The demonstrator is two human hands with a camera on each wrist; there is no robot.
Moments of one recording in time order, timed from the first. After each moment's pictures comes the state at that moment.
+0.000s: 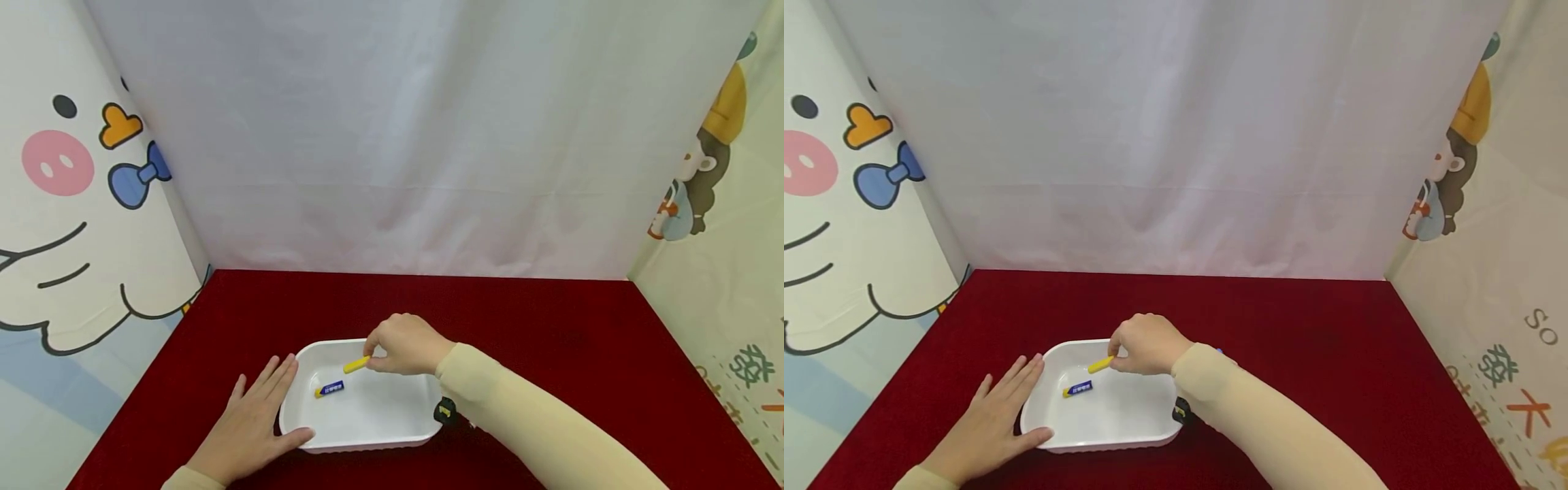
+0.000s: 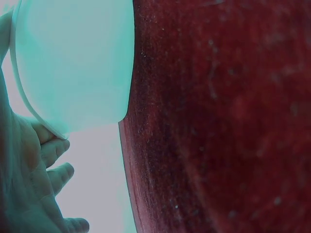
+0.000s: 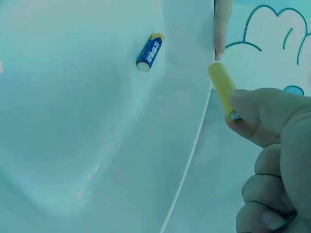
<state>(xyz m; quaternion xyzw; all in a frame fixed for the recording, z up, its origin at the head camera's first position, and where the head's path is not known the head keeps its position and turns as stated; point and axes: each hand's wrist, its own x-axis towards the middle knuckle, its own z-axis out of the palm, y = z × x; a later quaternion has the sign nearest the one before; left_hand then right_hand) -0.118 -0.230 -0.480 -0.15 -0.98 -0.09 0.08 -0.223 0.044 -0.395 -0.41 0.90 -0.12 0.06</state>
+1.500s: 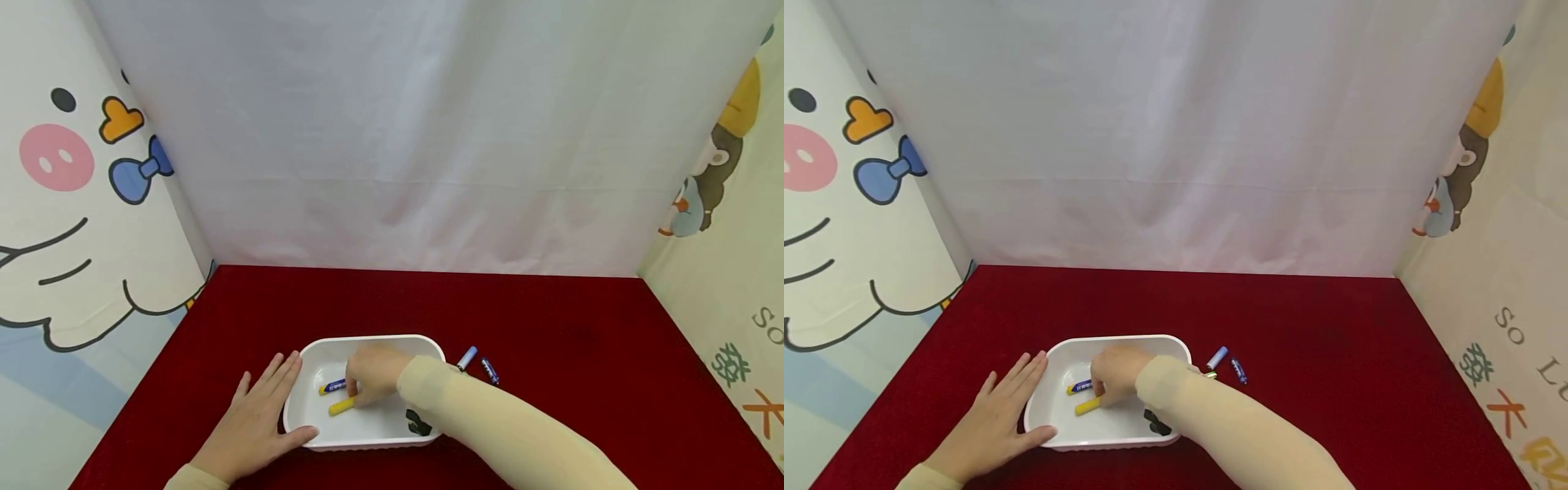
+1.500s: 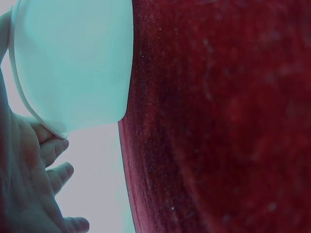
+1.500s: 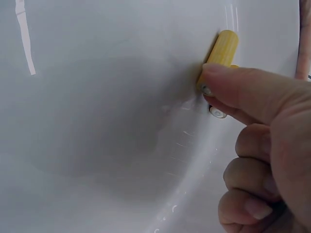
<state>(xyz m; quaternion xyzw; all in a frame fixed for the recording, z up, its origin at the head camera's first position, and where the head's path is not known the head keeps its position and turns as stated) -0.117 -0.230 -0.477 -0.16 -0.98 -0.11 0.09 -0.223 -0.008 -0.451 -0.45 0.88 -0.01 0.14</state>
